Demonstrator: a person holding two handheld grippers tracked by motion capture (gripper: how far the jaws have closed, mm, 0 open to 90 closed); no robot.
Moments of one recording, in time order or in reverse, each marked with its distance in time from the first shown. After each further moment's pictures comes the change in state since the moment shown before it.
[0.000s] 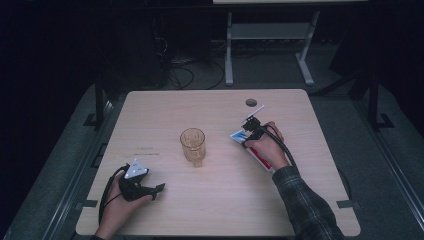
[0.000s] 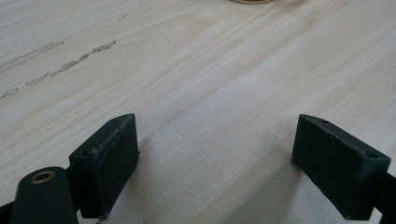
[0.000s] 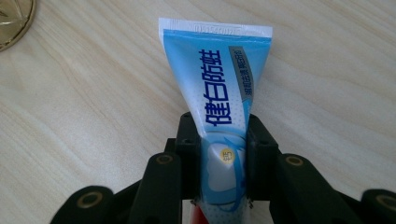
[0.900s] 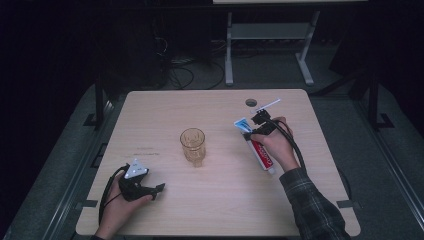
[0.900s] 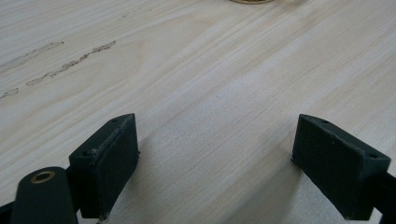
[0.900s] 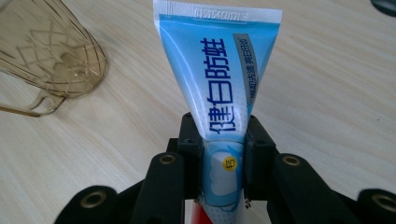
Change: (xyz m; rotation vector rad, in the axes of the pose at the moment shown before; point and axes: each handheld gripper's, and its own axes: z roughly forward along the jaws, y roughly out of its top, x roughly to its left) left arm 0.000 0.000 0.000 -0.001 0.000 0.000; right arm -0.001 -0.006 -0.052 -0.193 0.070 0.035
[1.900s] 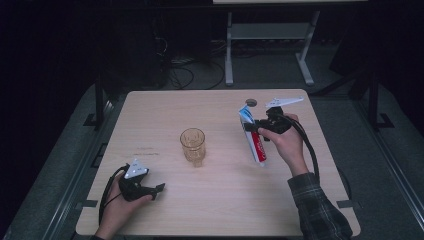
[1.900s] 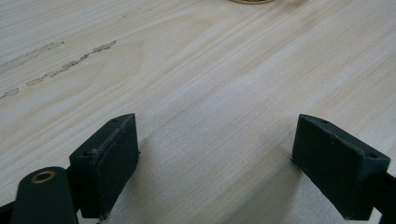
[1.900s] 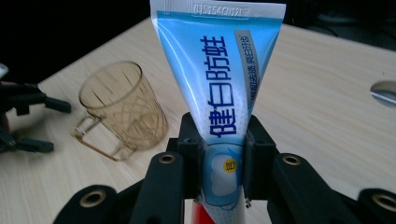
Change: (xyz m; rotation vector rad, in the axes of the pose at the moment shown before) left arm 0.000 0.000 0.000 0.001 0.001 0.001; right arm 0.002 -0.007 -0.048 -0.323 0.166 -0.040
